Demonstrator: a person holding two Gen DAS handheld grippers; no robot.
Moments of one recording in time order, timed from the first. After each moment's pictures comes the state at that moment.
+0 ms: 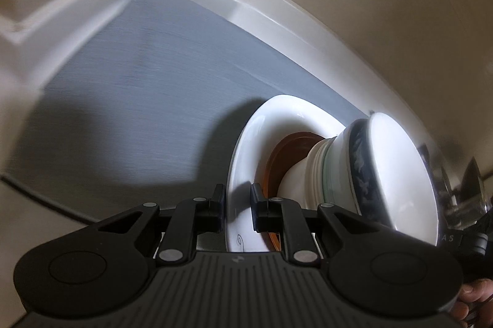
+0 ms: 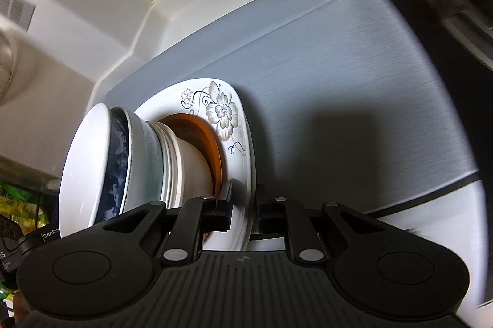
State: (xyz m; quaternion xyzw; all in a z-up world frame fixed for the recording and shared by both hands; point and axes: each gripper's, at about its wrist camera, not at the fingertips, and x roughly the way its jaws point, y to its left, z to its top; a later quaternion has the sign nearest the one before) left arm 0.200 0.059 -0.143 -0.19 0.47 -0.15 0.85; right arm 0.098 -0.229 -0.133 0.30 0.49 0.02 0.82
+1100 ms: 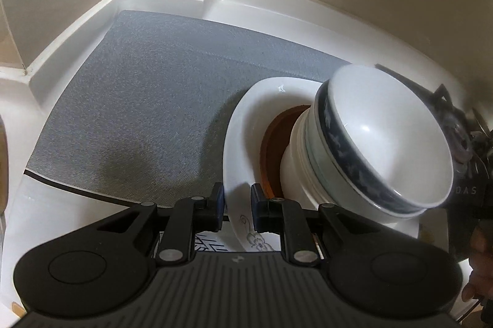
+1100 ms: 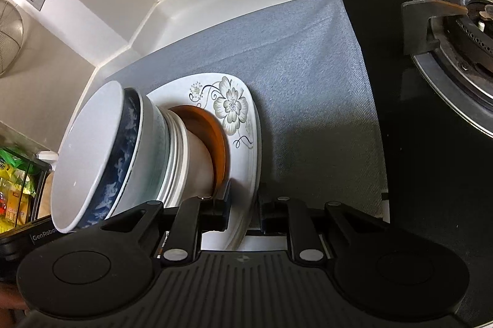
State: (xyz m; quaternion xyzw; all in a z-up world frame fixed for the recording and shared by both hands) left arm 0.160 0.008 -0.120 -0.04 0.47 -0.10 0.88; right arm 0.091 -0.254 -0.136 0.23 0.48 0.06 0.84
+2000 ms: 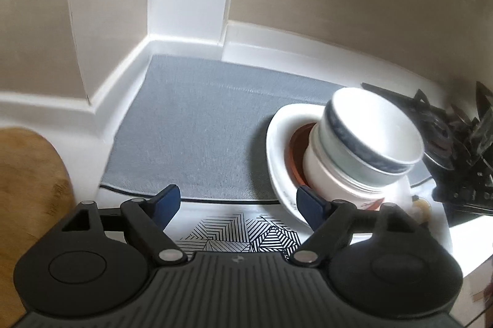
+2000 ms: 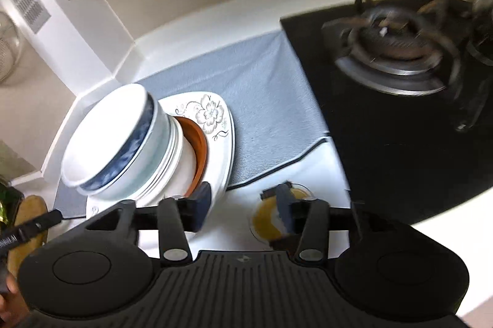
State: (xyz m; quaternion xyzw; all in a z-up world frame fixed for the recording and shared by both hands) left arm 0.102 0.080 -0.080 0.00 0.39 -0.13 0.91; right arm -0.025 -0.211 -0.095 0.19 0.39 -0.08 0.90
